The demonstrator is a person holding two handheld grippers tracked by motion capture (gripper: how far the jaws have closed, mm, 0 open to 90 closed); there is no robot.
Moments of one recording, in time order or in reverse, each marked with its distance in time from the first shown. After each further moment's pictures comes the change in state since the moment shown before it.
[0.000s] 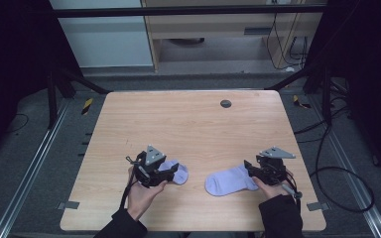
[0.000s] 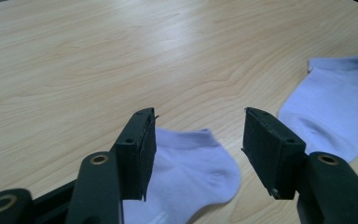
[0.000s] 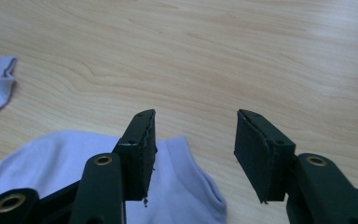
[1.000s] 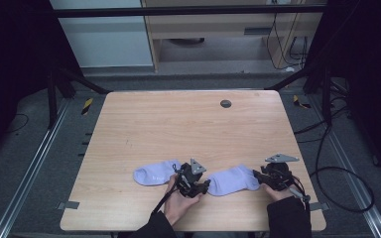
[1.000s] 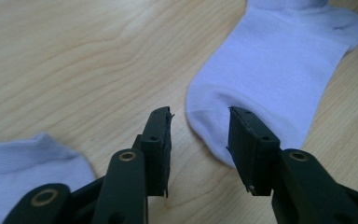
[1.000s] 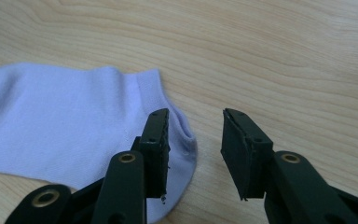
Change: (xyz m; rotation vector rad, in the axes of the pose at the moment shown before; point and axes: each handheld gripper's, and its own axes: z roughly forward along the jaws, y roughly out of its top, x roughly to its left) left arm -0.077 -0.011 0.076 0.181 -0.122 0.054; right arm -0.024 -0.027 0.011 0.155 0.037 -0.020
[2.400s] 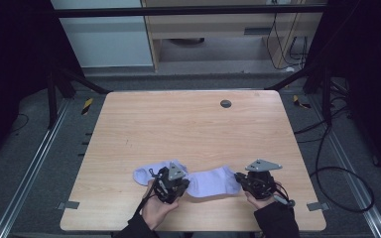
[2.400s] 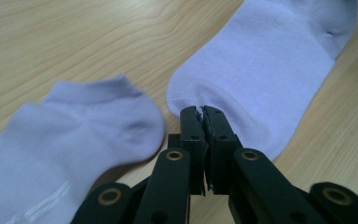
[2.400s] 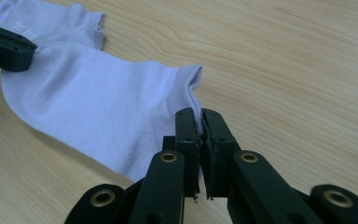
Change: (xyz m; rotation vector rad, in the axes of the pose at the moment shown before) left arm 0.033 -0.032 -0.063 -0.018 0.011 0.009; right arm 0.073 0.014 -0.021 -0.076 0.130 -0.105
